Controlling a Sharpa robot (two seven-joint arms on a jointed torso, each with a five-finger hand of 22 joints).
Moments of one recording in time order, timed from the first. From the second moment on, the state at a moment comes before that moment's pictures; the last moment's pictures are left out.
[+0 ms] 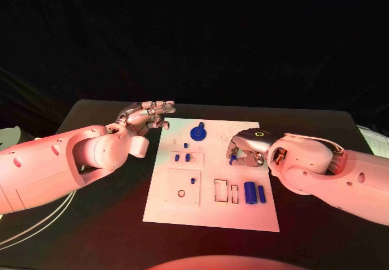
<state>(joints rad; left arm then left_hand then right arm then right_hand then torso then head) 1.22 -0.88 -0.03 1.56 0.14 -0.27 0.30 1.38 -0.13 0.44 0.03 0.12 1.08 0.16 0.11 0.07 1.18 0.09 0.19 0.09 1.27 0.00 1.15 0.65 0.17 1.26 0.10 0.55 0.85 1.09 -0.92 0.04 1.74 -1.78 -0.10 -0.23 1.65 -0.04 0.23 0.21 0.05 1.16 0.12 0.08 0.08 1.19 0.09 0.12 0.06 1.47 -0.02 1.28 1.19 0.11 1.39 0.08 1.23 1.03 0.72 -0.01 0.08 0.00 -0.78</state>
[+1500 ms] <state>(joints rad) 1.22 -0.87 -0.03 1.56 0.12 -0.26 0.30 1.38 -0.13 0.44 0.03 0.12 1.08 0.16 0.11 0.07 1.18 0.09 0.19 0.09 1.27 0.00 1.15 0.64 0.17 1.26 0.10 0.55 0.85 0.99 -0.69 0.04 1.81 -1.75 -0.18 -0.15 1.57 -0.12 0.45 0.07 0.05 1.16 0.13 0.07 0.08 1.20 0.11 0.06 0.06 1.47 -0.02 1.29 1.19 0.11 1.39 0.08 1.24 1.04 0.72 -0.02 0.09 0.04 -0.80</state>
